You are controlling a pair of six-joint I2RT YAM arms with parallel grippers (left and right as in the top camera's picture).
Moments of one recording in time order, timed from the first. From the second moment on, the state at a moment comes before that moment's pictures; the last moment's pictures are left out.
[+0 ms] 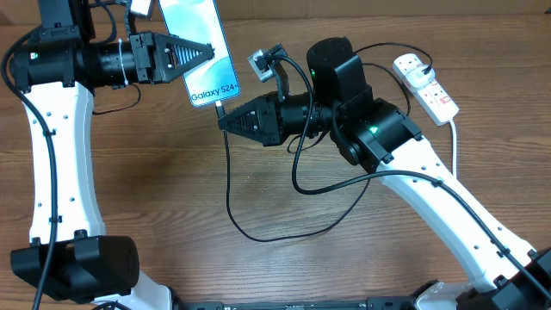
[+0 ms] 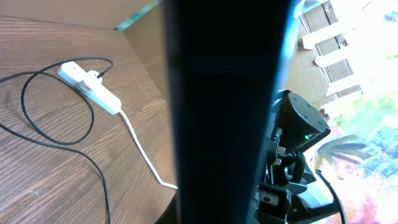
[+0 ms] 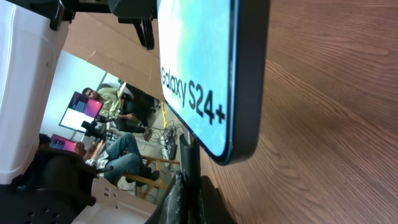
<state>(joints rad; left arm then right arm) 0.14 1.77 1.94 -1.18 1.48 0.00 0.60 1.58 1.50 -0.36 -0.89 0.57</state>
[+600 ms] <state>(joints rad) 0.14 1.77 1.94 -1.18 1.49 0.00 0.60 1.58 1.50 -0.36 -0.88 0.59</state>
